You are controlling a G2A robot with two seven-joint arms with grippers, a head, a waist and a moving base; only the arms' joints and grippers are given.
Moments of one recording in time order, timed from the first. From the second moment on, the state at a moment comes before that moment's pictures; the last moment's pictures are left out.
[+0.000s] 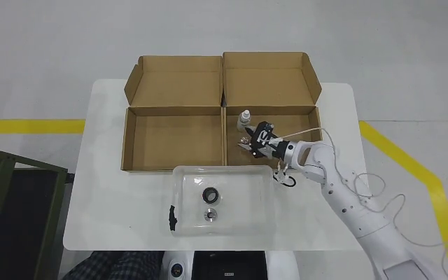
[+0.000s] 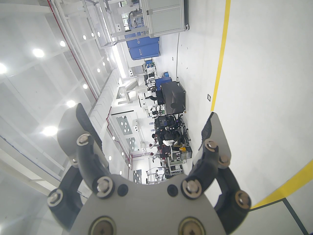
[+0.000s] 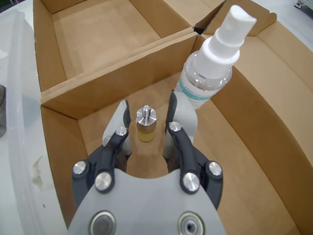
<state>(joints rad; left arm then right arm) -0.01 -0.37 -0.75 -1.25 2.03 -0.40 0.22 -0.92 -1.14 0.96 -1.34 -1.23 -0.66 0.12</state>
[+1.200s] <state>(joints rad) -0.01 -0.37 -0.75 -1.25 2.03 -0.40 0.22 -1.25 -1.08 1.00 -1.98 -1.35 -0.71 0.41</state>
